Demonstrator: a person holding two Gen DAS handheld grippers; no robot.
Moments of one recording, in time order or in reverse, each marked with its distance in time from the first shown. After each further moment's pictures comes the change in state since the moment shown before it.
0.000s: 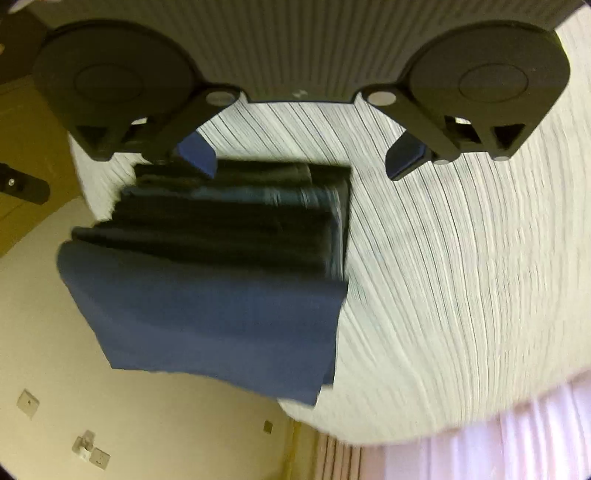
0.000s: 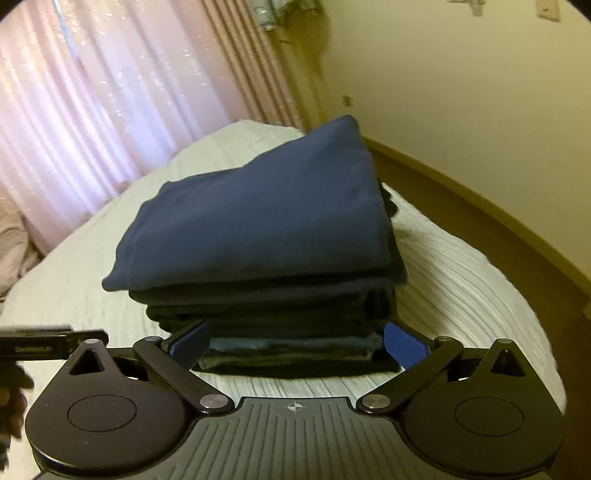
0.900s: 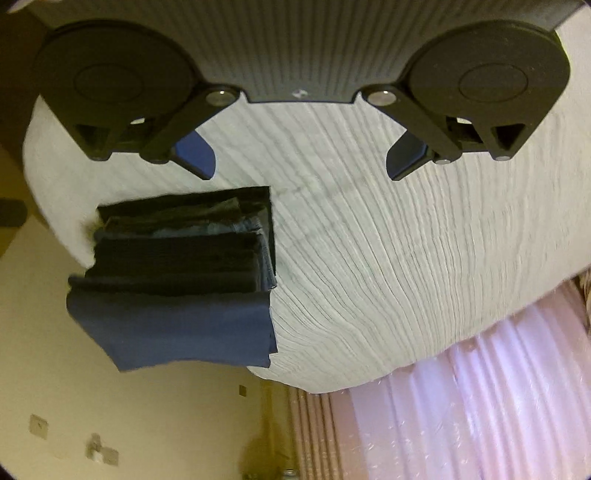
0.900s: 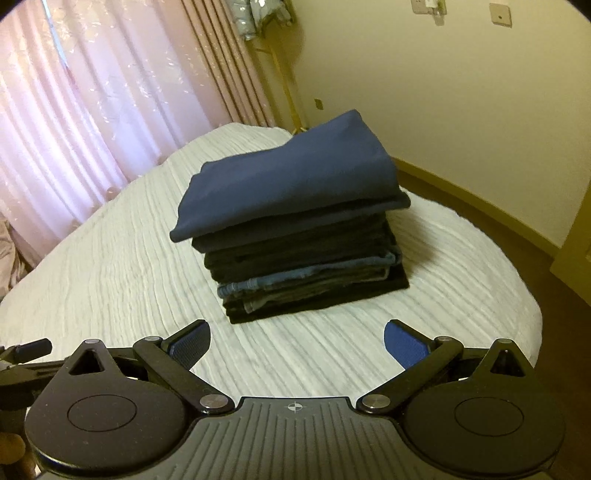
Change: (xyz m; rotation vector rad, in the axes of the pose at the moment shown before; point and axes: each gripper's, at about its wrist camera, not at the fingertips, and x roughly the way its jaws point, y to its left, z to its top) left arm -0.123 0.008 -0.081 0.116 -0.171 0.222; right arm -0.091 0.094 -0.072 0.038 -0.020 -0.076
